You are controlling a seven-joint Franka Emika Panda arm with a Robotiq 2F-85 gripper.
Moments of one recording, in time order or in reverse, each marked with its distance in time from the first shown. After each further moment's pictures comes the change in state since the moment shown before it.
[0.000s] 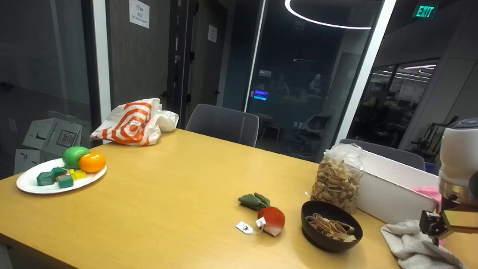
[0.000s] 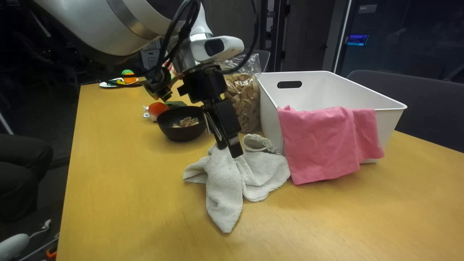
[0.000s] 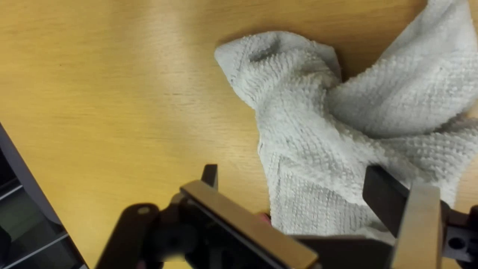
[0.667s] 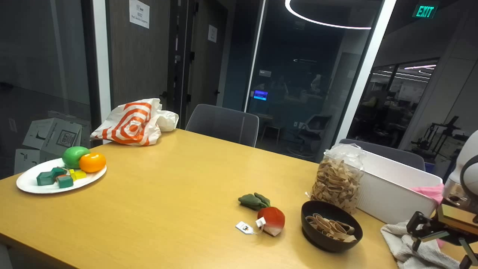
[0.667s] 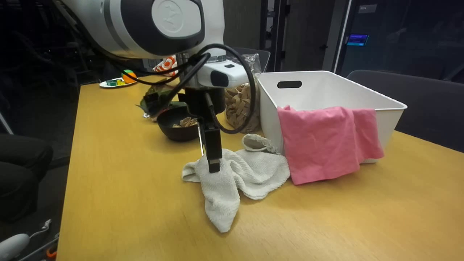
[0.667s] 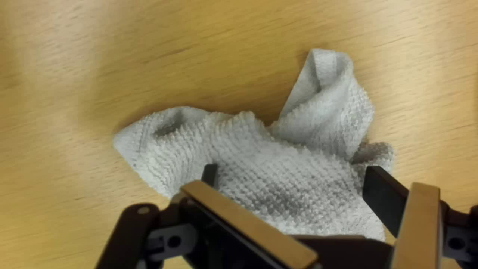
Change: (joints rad) arm -0.003 0.032 -0.049 -0.041 0.497 0.138 -0.226
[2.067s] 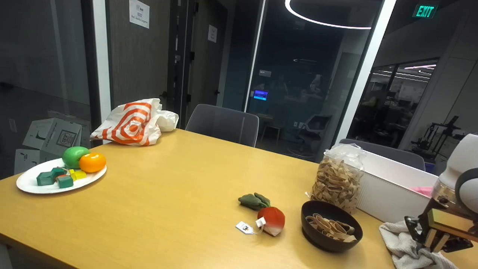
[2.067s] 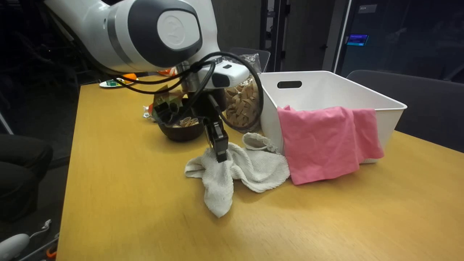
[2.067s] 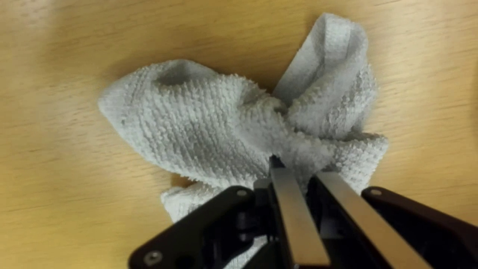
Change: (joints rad) arm -0.015 0.043 0.036 -0.011 -0.119 0.165 0.031
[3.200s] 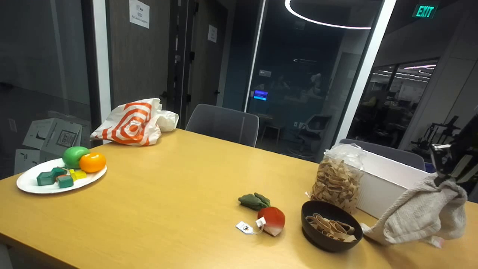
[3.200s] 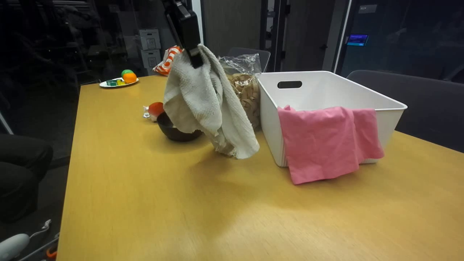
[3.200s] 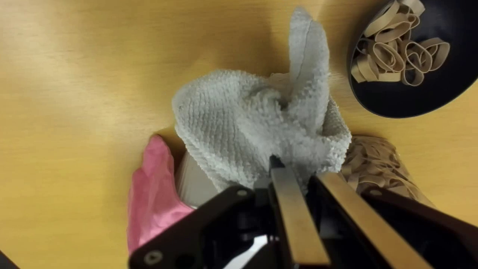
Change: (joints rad) arm 0.019 -0.437 0.124 0.118 0.138 -0.363 -0.156
